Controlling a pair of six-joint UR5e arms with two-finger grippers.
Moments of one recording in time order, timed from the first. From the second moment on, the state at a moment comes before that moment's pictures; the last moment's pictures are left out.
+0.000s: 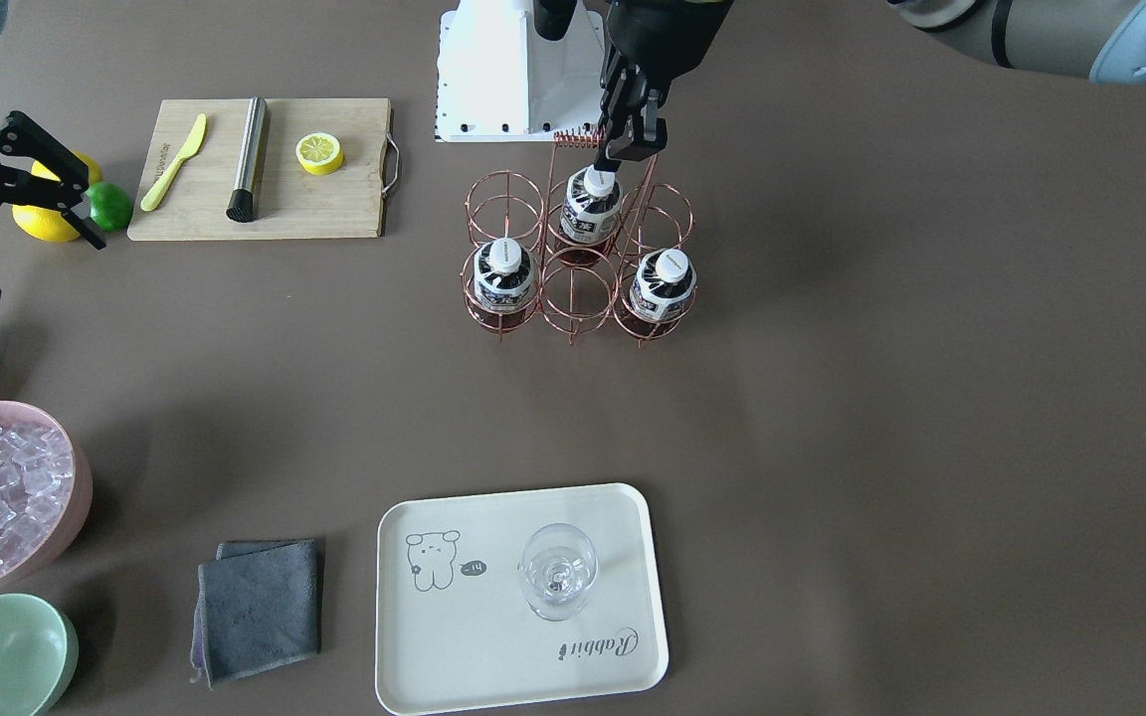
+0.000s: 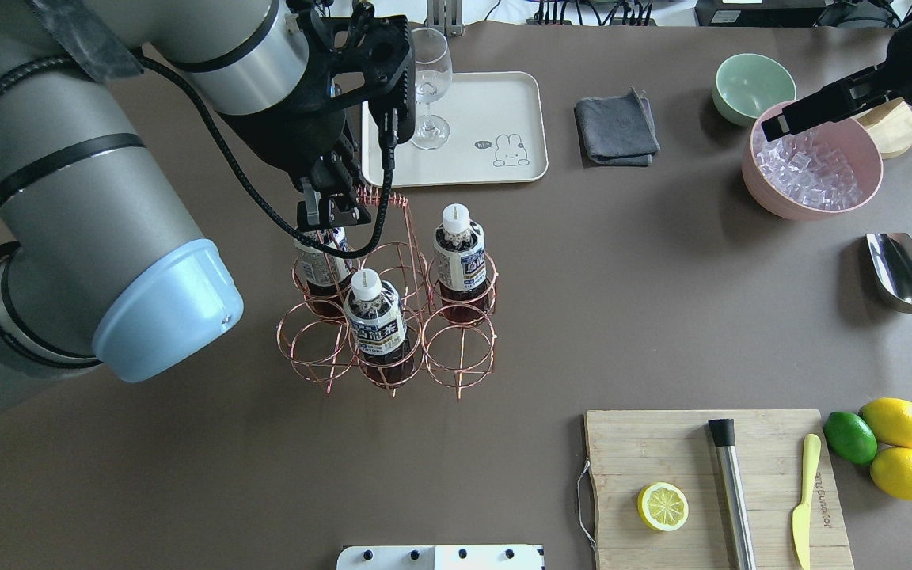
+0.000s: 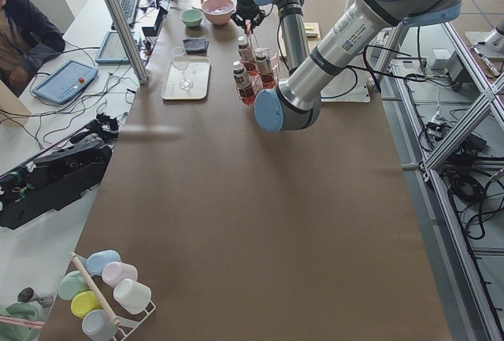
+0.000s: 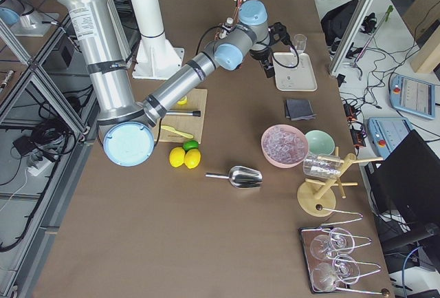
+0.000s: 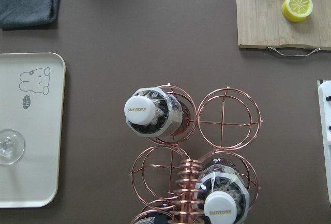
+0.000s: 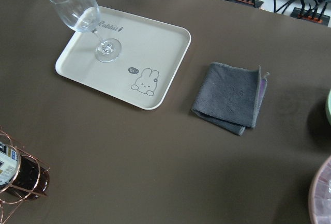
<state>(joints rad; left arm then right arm) -0.77 -2.45 -1.98 -1.15 -2.20 0.45 1.15 -1.32 2.04 -1.35 2.32 0.49</state>
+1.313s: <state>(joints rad) -0.69 -2.44 -1.98 -1.19 -2.14 0.34 0.74 -1.20 1.88 -0.69 1.80 0.59</state>
